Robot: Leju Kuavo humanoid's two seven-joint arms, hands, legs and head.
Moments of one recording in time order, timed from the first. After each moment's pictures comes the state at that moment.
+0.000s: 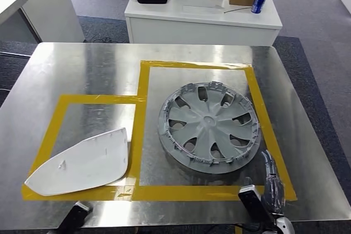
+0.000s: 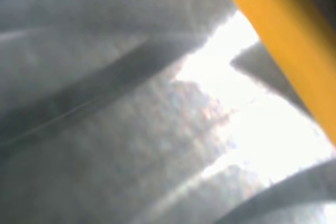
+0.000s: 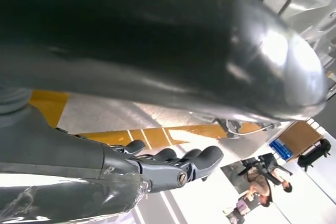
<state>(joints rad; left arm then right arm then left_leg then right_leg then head) 0.24 0.09 -0.02 -1.06 -0.35 0.18 -0.68 0.07 0.01 0.20 -1.11 0.67 -0.46 -0.45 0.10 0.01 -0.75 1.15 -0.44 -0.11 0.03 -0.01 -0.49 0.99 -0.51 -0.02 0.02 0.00</state>
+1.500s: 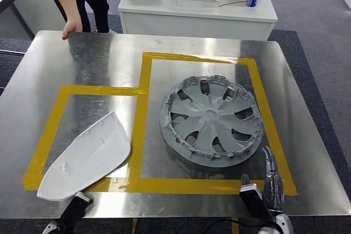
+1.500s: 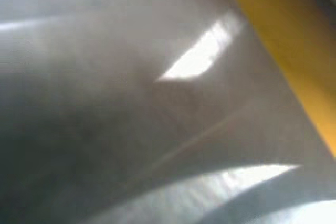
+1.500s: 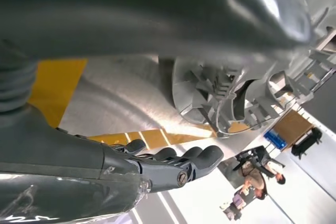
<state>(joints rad) 0.19 0.08 -0.02 -1.05 -0.35 0.20 -0.68 0.04 0.02 0.20 -1.09 0.61 -0.46 -0.53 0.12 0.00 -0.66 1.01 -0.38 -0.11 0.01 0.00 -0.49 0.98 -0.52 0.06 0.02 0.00</state>
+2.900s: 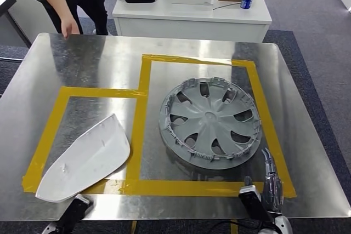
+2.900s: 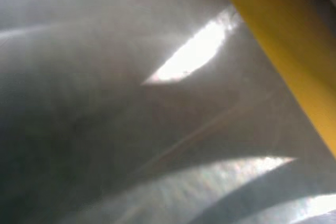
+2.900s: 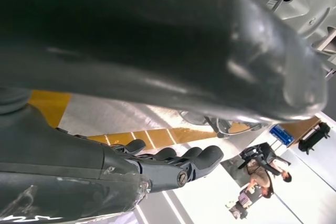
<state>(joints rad) 0.20 0.09 -0.02 -1.05 -0.35 0.20 -0.68 0.05 0.02 0.20 -1.08 0.61 -0.46 -0.53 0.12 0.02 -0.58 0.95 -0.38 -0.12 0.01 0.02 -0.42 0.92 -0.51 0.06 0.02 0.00</state>
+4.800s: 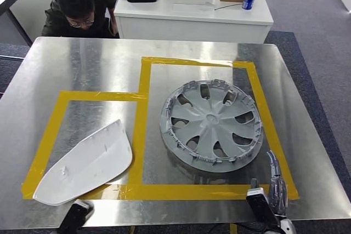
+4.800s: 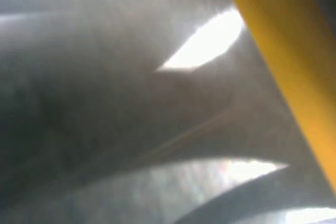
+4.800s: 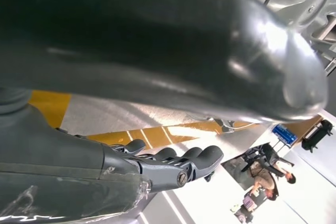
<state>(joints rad) 0.27 -0.01 0.08 -1.13 -0.36 0.13 -0.67 0.07 0.04 0.11 -1.10 0.59 -0.39 -0.58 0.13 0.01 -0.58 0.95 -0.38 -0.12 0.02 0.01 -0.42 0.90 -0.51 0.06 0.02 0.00</state>
